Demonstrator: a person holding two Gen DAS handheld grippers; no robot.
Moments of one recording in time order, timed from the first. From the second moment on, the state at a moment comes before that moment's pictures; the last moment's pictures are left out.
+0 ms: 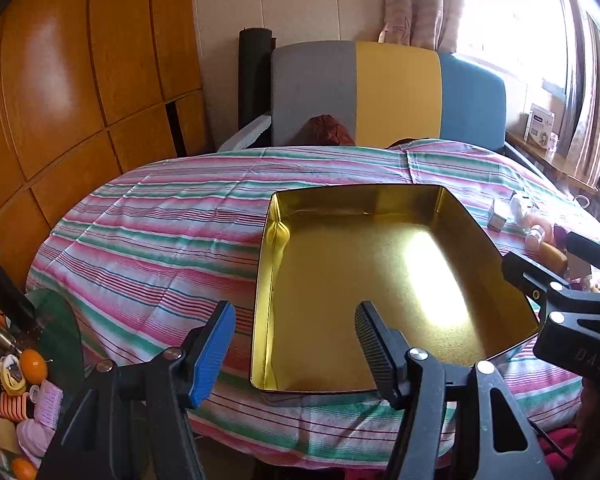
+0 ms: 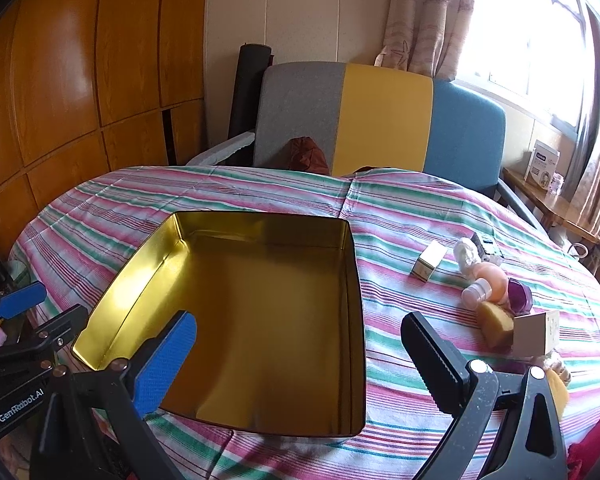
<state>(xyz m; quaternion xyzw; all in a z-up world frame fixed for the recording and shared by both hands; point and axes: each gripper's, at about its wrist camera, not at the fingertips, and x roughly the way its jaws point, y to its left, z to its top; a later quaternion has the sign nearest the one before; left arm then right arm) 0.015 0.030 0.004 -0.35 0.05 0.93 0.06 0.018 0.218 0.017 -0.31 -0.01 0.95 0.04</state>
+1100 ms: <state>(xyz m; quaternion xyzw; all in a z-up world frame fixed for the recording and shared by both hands) -0.002 0.064 0.009 -0.38 0.03 0.91 0.18 0.048 0.464 0.058 -0.26 0.17 0.92 0.23</state>
